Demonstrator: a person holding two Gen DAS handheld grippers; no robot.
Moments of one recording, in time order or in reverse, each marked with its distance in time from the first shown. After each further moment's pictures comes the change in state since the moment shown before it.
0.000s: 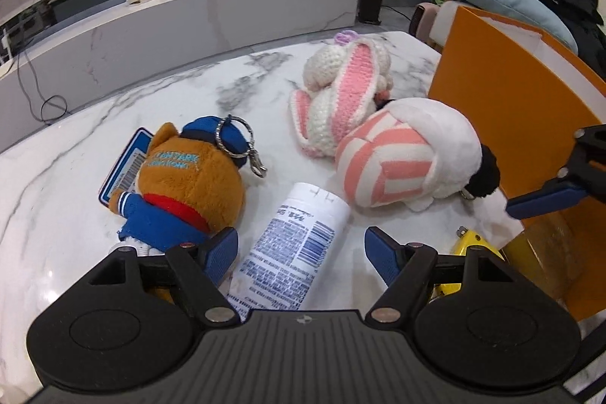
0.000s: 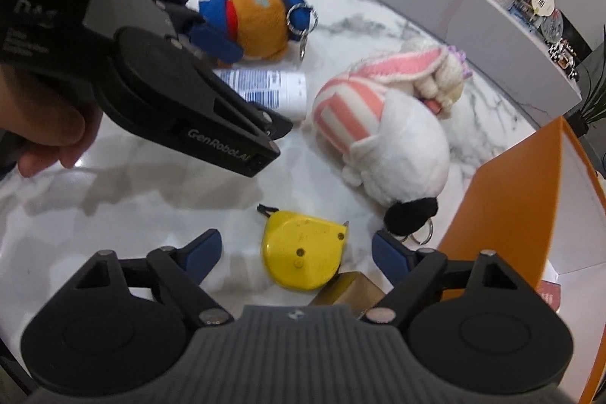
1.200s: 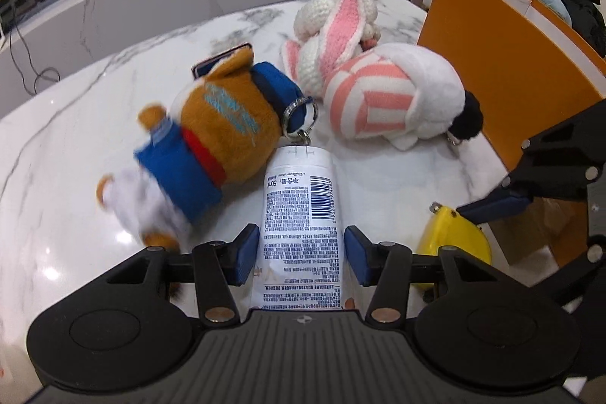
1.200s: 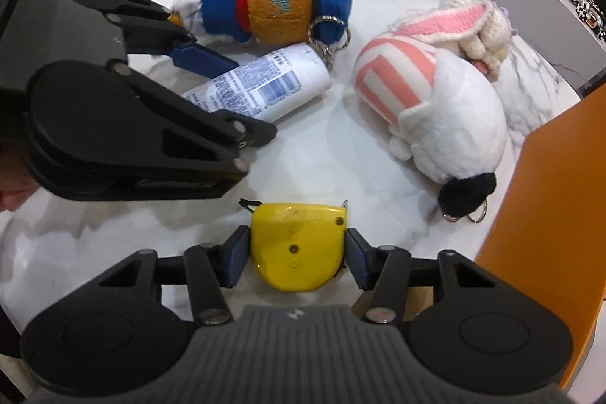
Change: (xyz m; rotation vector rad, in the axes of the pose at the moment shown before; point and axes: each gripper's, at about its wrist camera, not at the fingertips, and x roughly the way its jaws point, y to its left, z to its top) left arm -0.011 0.000 -0.021 -0.012 0.127 -0.024; right arm -0.002 0.018 -0.006 0.065 0.094 0.121
